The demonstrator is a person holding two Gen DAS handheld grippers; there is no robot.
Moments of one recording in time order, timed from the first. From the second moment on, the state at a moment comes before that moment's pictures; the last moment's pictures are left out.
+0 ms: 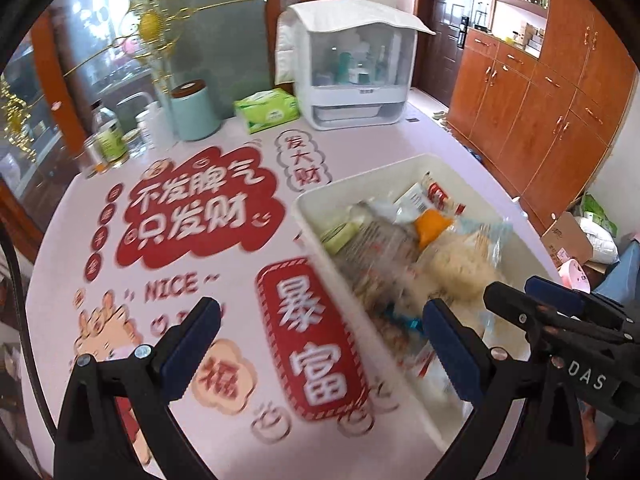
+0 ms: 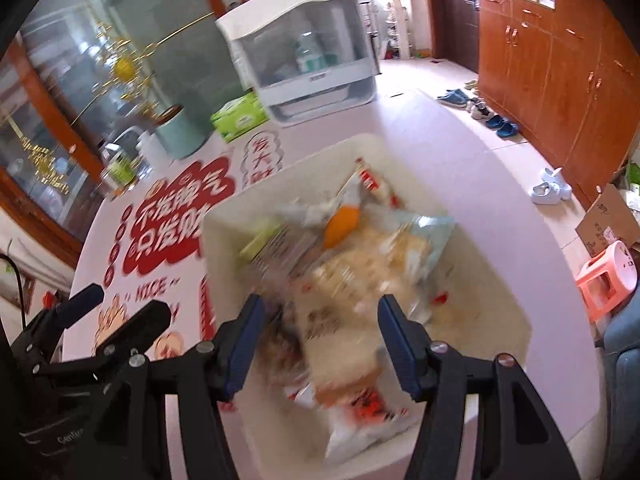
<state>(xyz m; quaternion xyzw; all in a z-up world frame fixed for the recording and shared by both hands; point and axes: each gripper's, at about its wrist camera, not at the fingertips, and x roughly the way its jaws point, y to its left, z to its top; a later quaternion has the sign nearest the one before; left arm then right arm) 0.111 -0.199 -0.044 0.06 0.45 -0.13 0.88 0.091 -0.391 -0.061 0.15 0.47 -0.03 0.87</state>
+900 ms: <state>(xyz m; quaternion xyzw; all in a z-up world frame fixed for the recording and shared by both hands) 0.007 -0.130 0.023 0.03 0.41 -0.07 0.91 -0.031 -0.313 0.016 0.13 0.41 -0.02 0.90</state>
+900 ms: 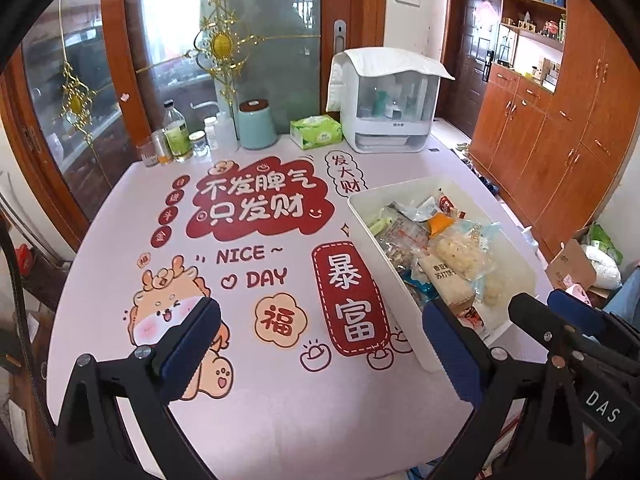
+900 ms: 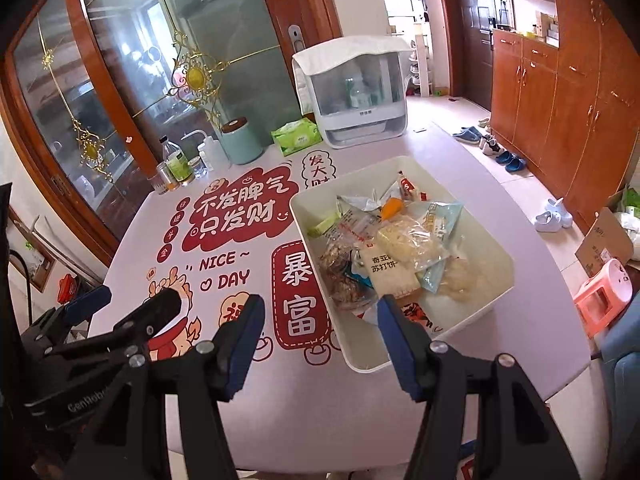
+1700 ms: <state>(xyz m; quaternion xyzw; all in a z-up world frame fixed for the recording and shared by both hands) 0.006 -0.132 0.019 0.04 0.42 -0.07 0.90 -0.030 -0.311 0.018 0.10 0.41 -0.03 0.91</state>
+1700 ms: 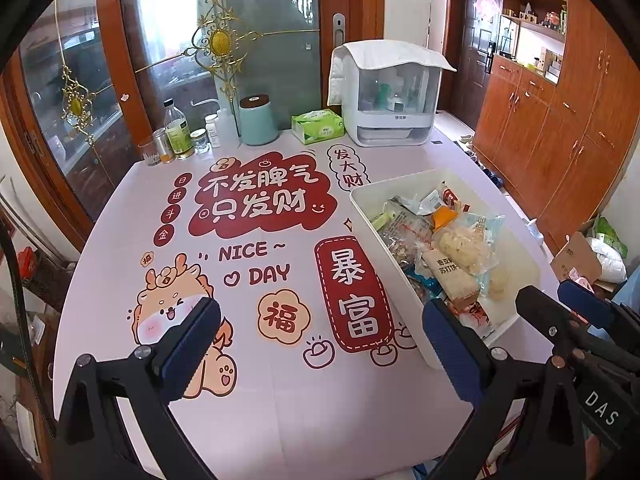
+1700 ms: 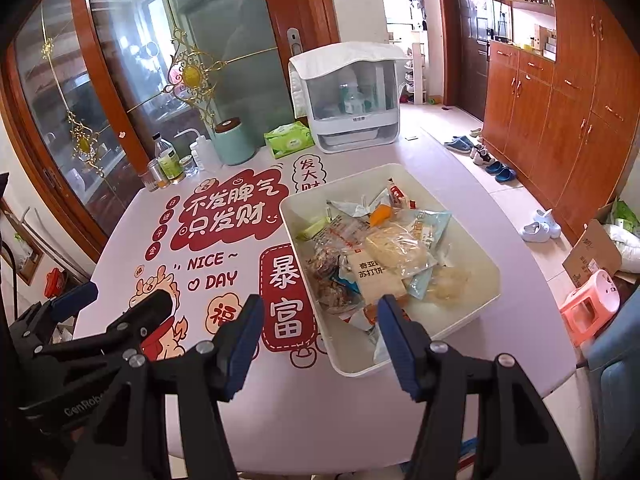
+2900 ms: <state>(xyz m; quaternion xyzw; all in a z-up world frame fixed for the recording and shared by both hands) 0.008 -0.133 0.019 0.04 0.43 -0.07 0.90 -0.030 -0.311 0.018 0.10 0.41 -0.03 0.91</state>
